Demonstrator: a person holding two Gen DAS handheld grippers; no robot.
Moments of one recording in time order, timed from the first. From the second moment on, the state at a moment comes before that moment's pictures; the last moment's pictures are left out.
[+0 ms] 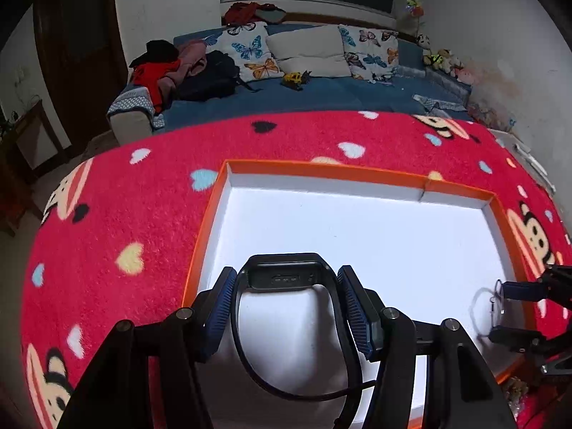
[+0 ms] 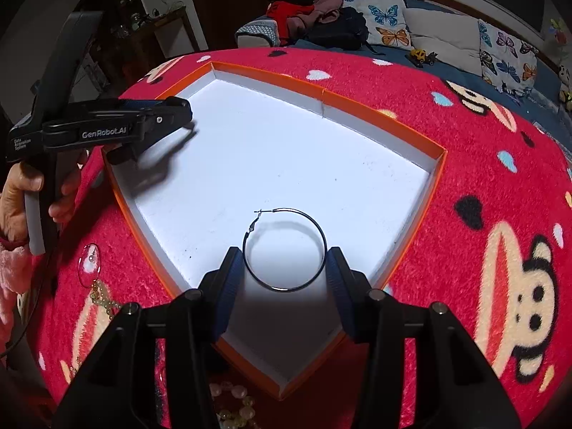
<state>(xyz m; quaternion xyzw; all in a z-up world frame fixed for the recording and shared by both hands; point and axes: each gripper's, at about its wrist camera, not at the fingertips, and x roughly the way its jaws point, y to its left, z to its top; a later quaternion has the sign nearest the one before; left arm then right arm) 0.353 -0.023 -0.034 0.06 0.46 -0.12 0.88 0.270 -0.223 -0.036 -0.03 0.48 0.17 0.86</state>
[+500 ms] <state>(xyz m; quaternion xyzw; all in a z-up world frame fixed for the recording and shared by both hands) 0.336 -0.015 -0.033 0.07 0.45 -0.11 0.88 0.260 -0.220 -0.026 -0.03 0.46 0.17 0.87</state>
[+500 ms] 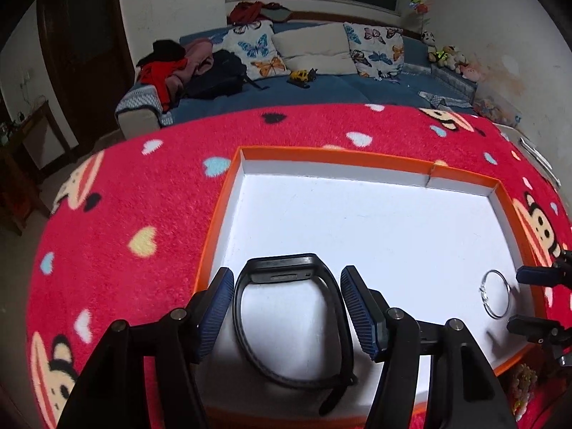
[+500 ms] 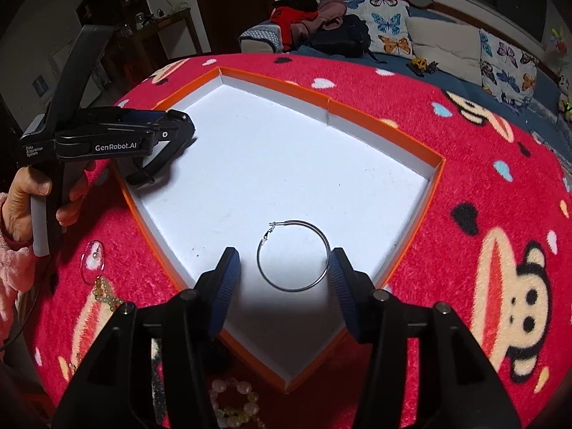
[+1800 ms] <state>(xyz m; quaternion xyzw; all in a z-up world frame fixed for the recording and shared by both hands) 0.081 -0.021 -0.007 0.01 0.41 -0.16 0.90 0.127 -0.234 -0.039 -0.01 0.46 0.18 0.87</state>
